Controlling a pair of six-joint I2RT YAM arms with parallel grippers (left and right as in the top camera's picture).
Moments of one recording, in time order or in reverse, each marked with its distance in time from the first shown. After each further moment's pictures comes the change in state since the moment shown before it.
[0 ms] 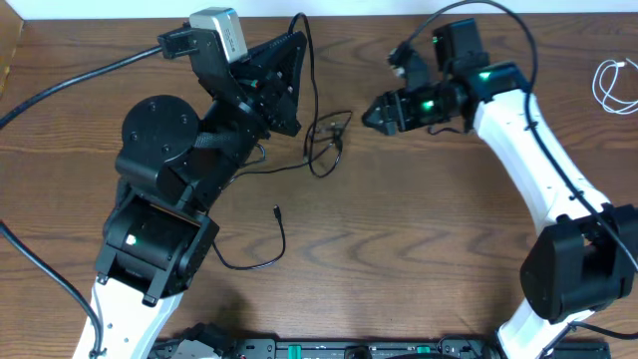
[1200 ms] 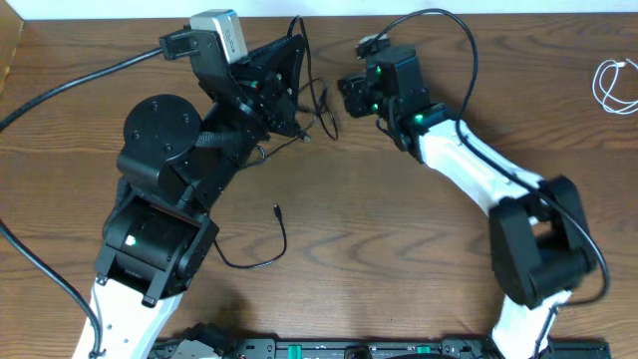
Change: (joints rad) left arm 0.000 -0.003 0.000 -0.021 -0.004 -0.022; right arm 0.158 0.134 -0.219 0.855 0.543 0.288
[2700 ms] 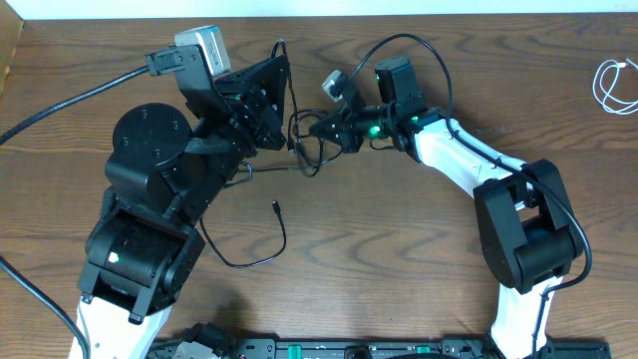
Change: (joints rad) left arm 0.037 -0.043 0.000 -0.150 0.000 -0.057; right arm -0.022 0.064 -0.009 -0.081 -0.788 -0.255
